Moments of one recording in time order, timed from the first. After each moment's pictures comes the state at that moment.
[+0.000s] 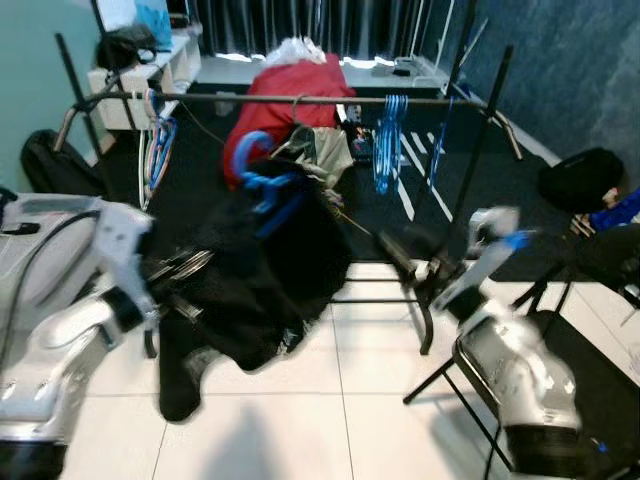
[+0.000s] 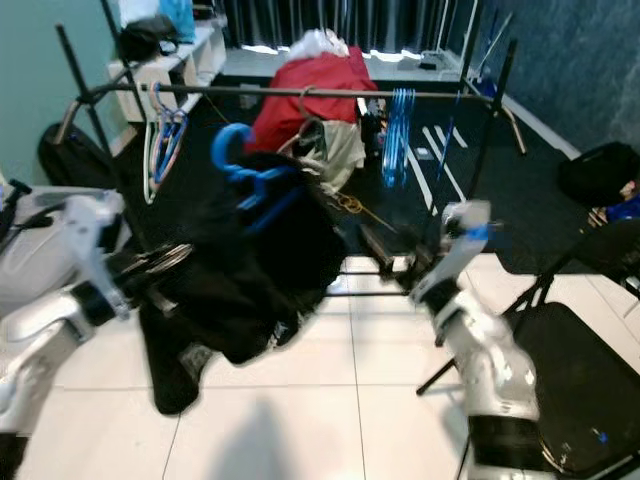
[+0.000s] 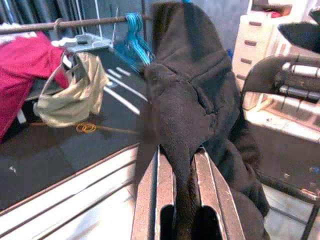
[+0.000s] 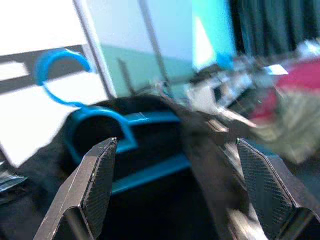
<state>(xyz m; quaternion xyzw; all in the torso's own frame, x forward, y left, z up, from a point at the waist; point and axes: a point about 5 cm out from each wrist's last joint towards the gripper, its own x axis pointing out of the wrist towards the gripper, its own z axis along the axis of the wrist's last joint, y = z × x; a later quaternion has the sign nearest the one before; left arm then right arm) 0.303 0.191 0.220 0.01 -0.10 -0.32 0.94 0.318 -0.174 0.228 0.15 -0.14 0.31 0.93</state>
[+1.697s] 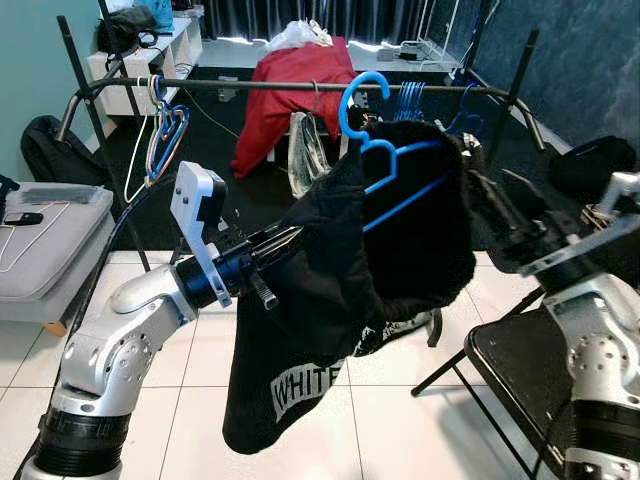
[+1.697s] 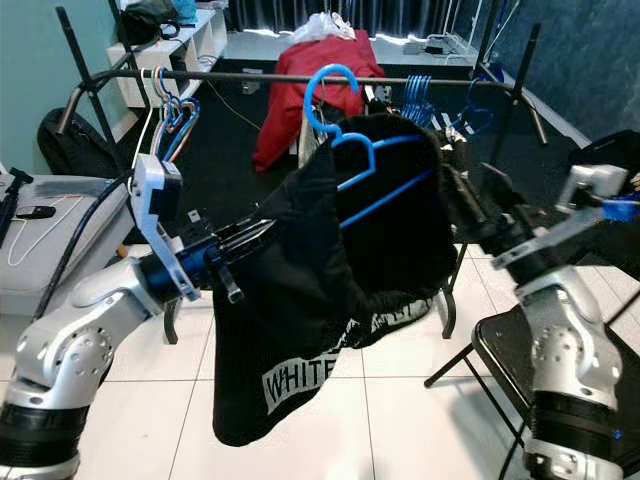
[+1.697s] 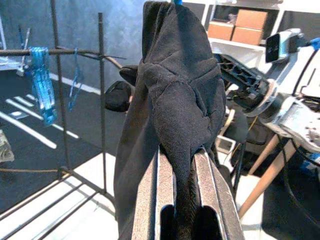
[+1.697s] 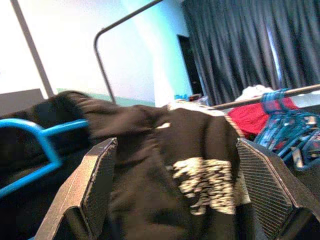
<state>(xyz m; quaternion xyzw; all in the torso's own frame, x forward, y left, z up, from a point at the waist) 0.283 0.127 0.259 -0.07 -0.15 -0.49 0.86 0.310 -0.263 0.249 0.18 -0.24 0.21 0.93</state>
